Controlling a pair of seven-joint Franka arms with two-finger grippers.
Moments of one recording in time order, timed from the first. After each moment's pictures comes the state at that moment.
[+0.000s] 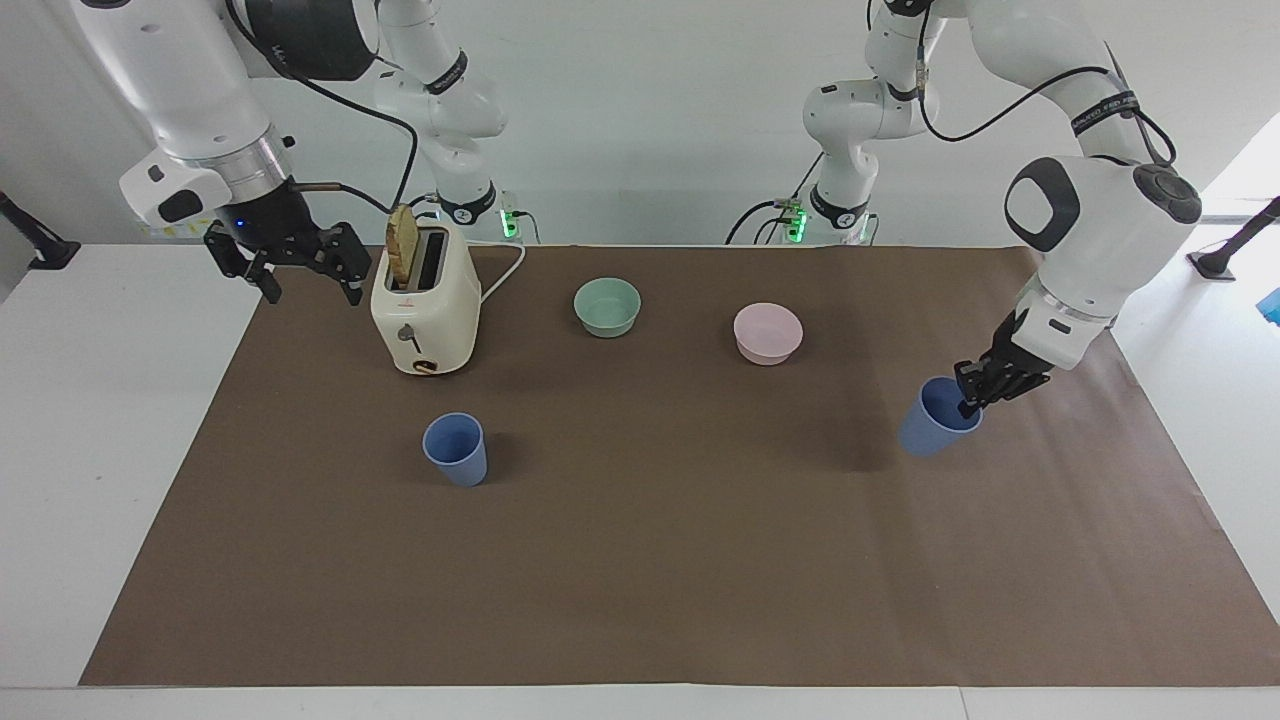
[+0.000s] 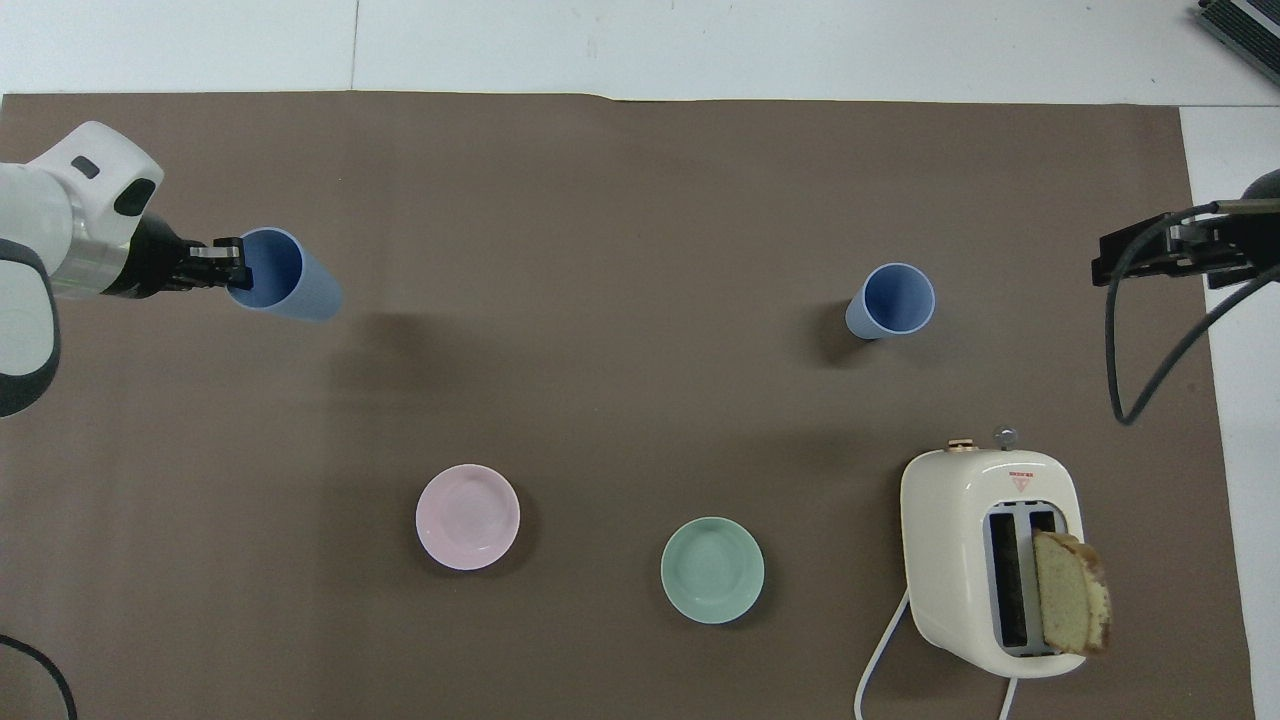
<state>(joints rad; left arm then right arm) -0.02 0.15 -0.06 -1.77 -0.17 2.05 -0.08 -0.19 0.13 0.20 -1.40 -0.03 1.55 0.05</state>
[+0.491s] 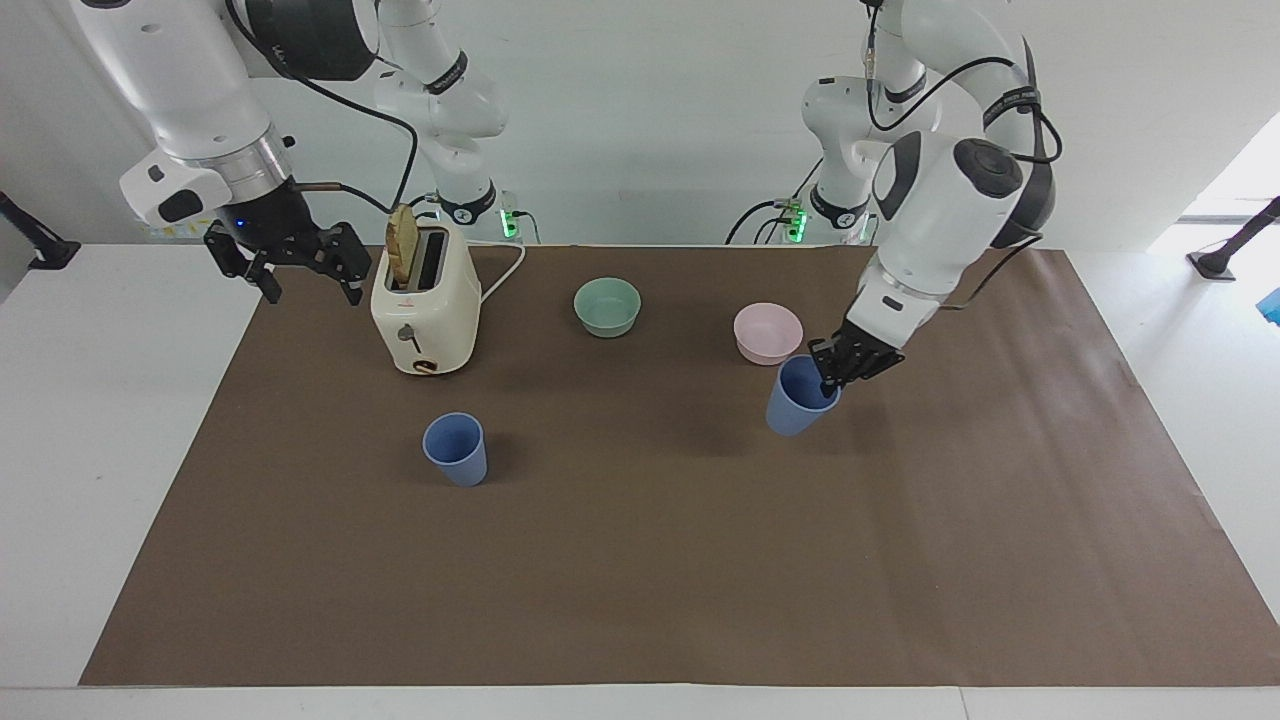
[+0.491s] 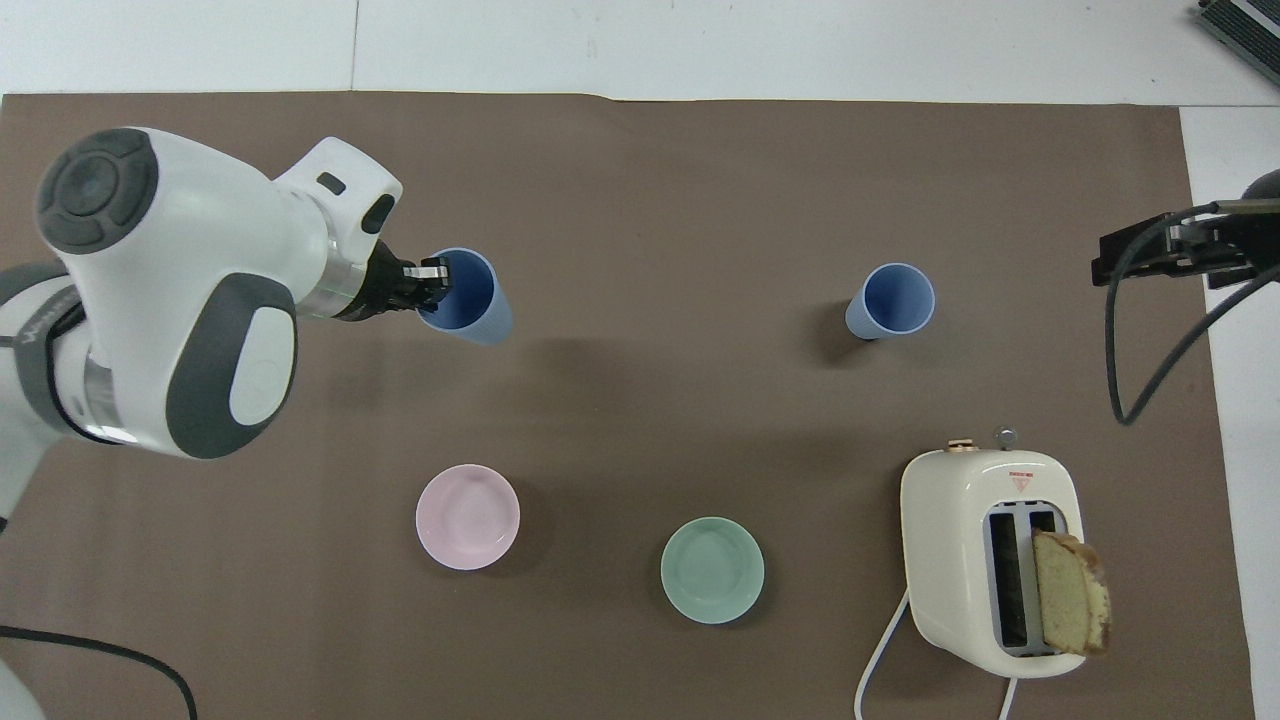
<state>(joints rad) -0.29 0.17 -0.07 -1.76 -0.17 2.06 -0.38 -0.19 0.13 0.20 -1.40 -0.03 1.55 0.05</state>
